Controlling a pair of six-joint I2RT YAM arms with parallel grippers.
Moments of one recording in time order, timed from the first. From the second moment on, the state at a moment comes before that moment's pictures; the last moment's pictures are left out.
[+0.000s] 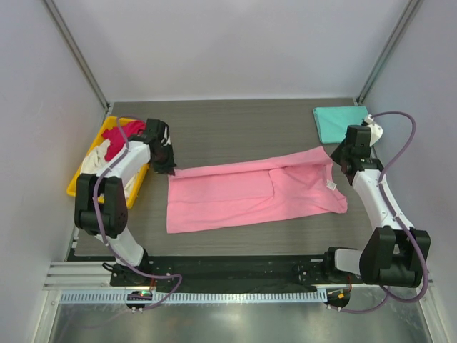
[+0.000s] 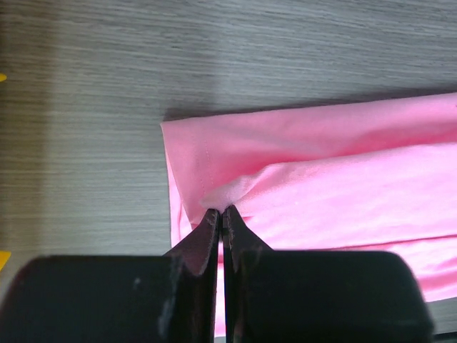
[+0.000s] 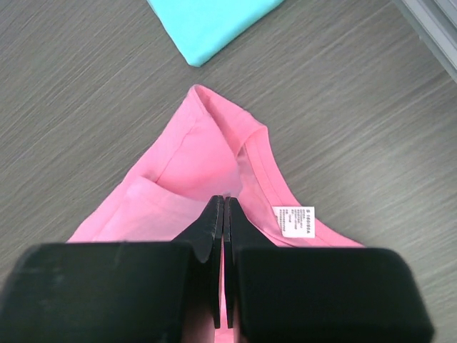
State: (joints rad) left arm -0.16 1.70 1.23 -0.68 0.07 -0.32; right arm -0.09 1.26 0.93 -0.32 0.23 0.49
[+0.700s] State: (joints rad) left arm -0.16 1.63 1.10 -0.69 0.00 -0.36; right arm -0.09 1.13 0.77 -0.47 0.26 0.57
